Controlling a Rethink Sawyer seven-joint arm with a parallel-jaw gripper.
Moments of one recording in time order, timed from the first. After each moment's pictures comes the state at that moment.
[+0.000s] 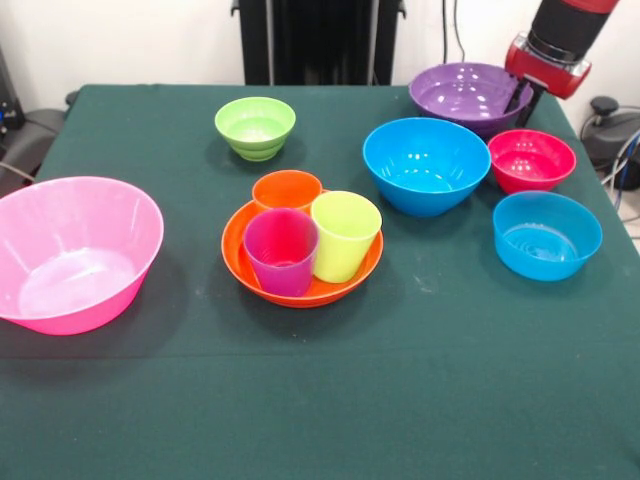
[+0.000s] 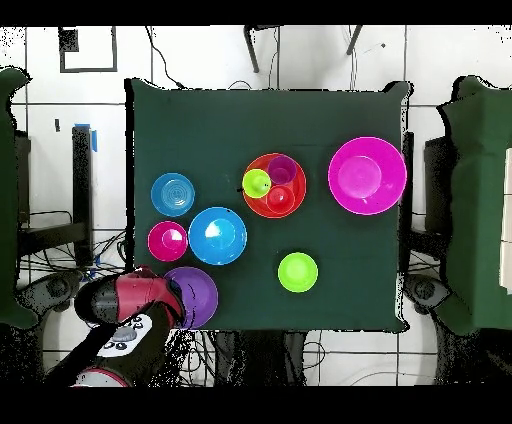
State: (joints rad) arm 0.51 -0.43 -0.24 1.91 0.36 0.25 2.42
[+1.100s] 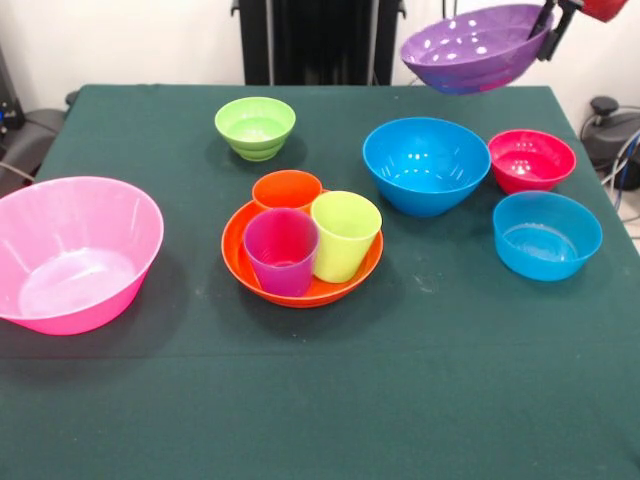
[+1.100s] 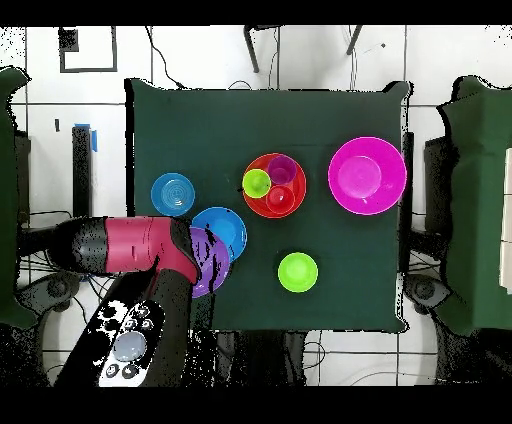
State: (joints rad) arm 0.38 -0.66 -0.32 1.63 0.16 0.79 2.42
